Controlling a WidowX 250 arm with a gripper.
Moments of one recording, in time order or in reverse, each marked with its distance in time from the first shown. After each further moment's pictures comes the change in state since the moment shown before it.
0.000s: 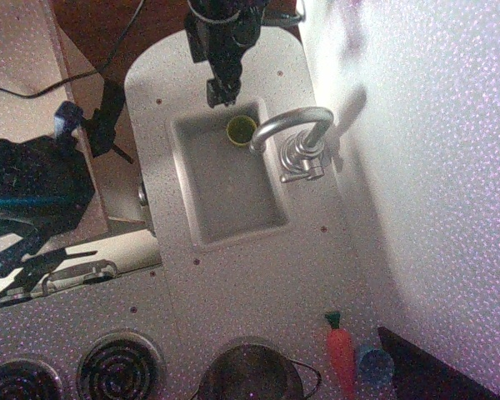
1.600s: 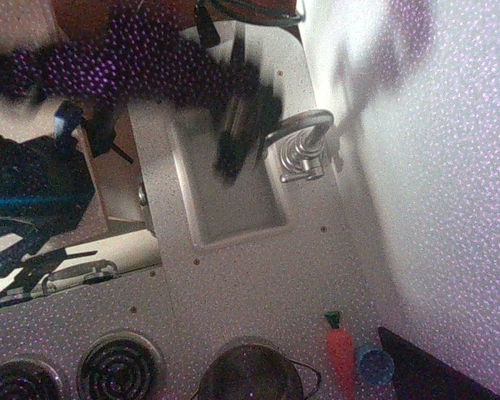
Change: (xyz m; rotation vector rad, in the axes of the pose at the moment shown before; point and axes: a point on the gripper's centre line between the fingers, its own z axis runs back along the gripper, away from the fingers) arm -0.008 -0.067 -0.042 0.168 -0.053 -0.331
